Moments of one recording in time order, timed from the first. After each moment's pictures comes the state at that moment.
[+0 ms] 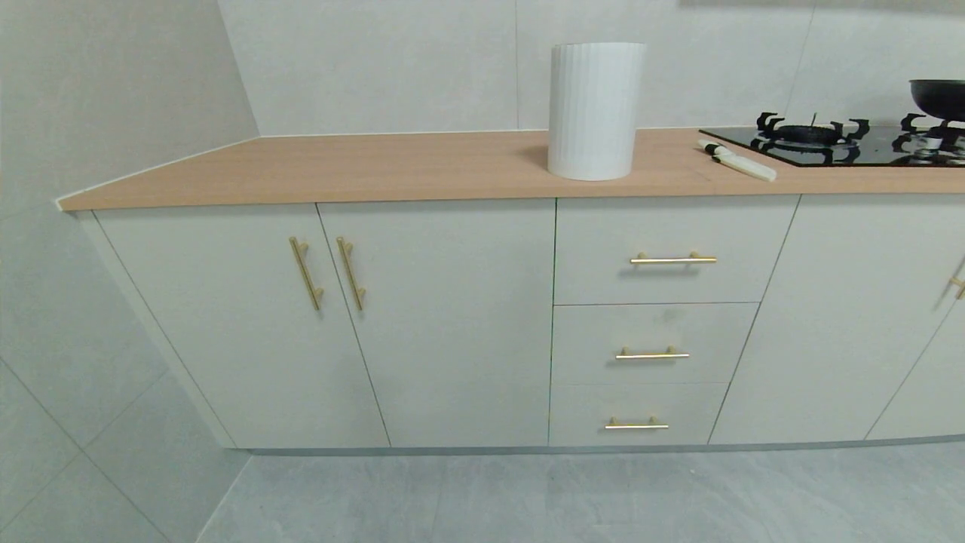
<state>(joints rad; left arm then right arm) 0.00 0.00 0.00 0.01 -0.06 0.02 0.05 0.15 -0.49 0.16 -0.34 -0.13</state>
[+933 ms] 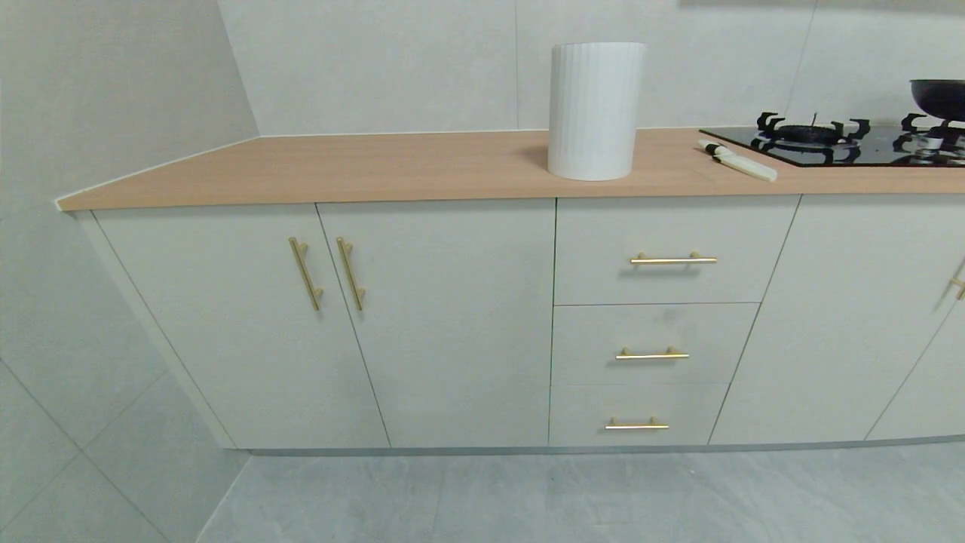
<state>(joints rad) 0.00 0.00 0.00 0.01 -0.06 0.02 0.00 0.00 -0.01 -0.05 0.04 0.01</state>
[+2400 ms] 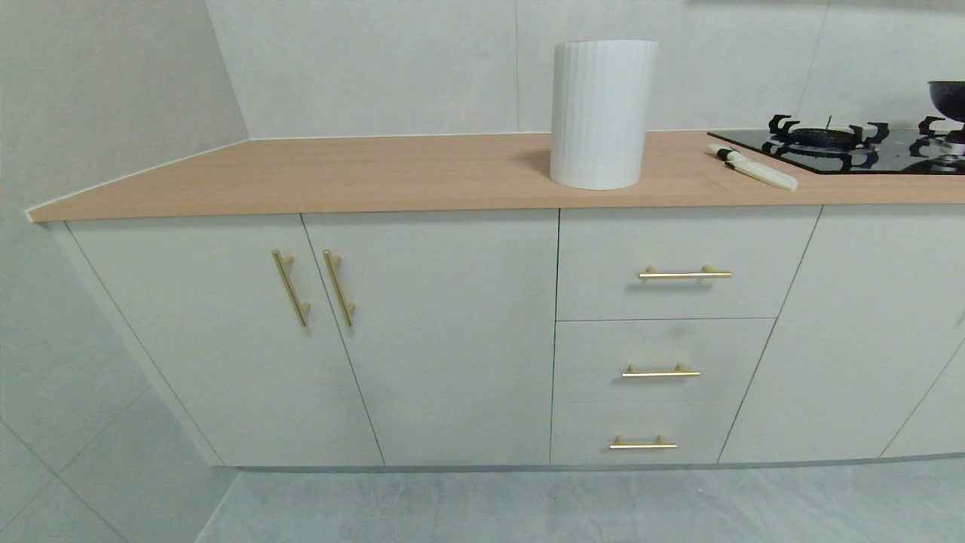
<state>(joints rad) 0.00 0.00 0.00 0.01 -0.06 0.02 0.00 0.00 0.00 0.00 0.02 0.02</state>
